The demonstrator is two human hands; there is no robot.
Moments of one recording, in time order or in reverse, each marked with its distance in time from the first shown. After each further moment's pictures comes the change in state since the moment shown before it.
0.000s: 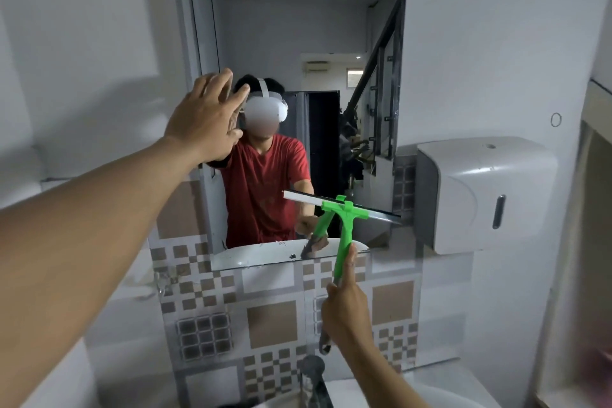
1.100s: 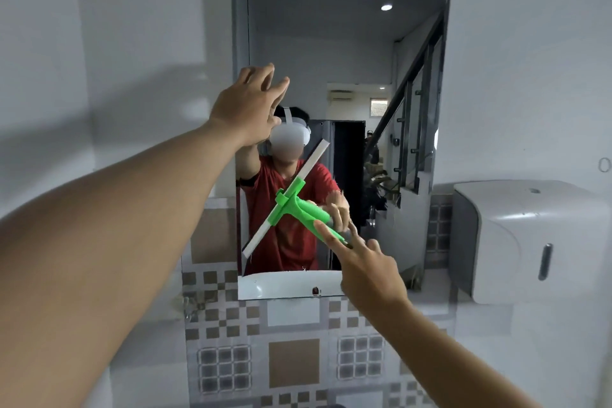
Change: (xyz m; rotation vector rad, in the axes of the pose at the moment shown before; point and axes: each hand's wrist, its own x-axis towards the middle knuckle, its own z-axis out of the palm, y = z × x) left_hand 0.054 -0.027 -0.031 -0.021 0.057 -0.052; right_hand 0.052 -0.095 -0.050 -0.773 0.030 -0.686
